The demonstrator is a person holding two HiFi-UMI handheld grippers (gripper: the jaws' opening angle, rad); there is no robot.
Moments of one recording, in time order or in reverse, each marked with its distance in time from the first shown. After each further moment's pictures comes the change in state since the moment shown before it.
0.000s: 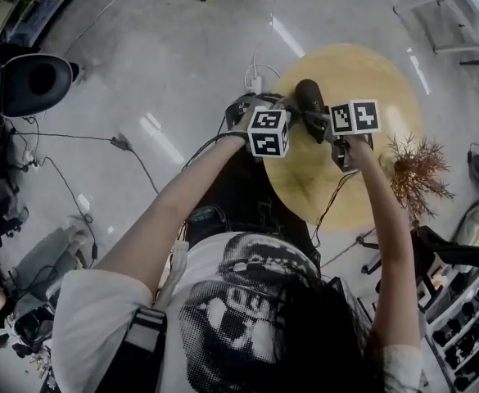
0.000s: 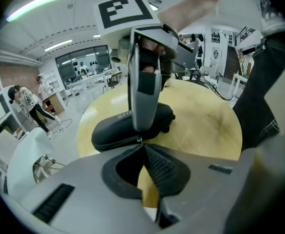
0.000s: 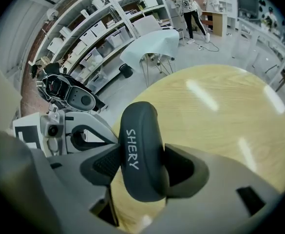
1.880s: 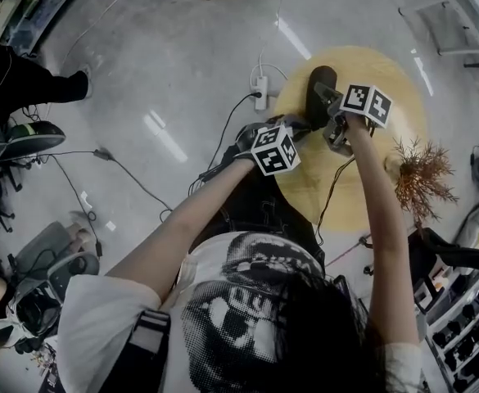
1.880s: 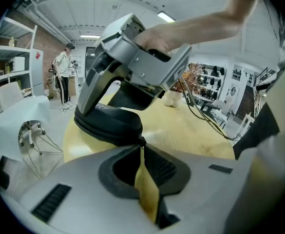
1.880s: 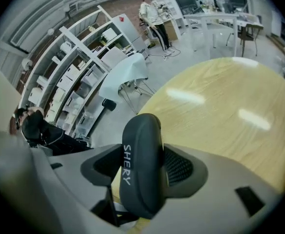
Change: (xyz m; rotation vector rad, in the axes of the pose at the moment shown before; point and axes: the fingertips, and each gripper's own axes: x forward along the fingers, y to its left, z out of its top) left arm -0.003 -0.033 0.012 -0.360 -0.176 0.012; right arm -0.002 -0.016 0.064 0.430 -0.307 -0.007
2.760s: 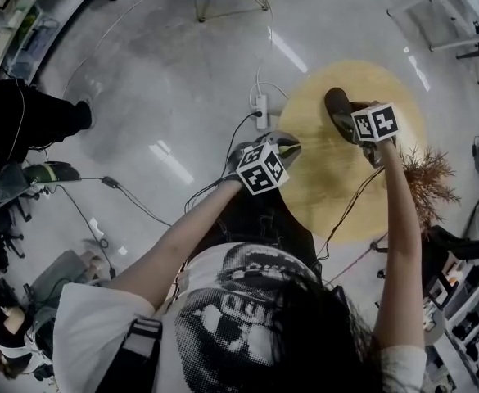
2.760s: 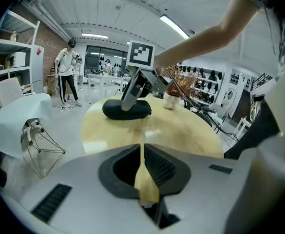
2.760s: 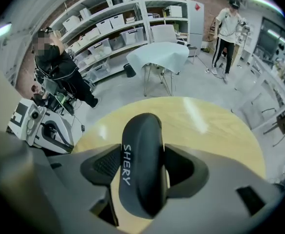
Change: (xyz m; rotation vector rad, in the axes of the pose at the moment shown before) left arm -0.045 0.018 -0.006 -0.031 -0.006 -0.040; right arm -0.021 -0.043 0.009 -0.718 0.248 -0.094
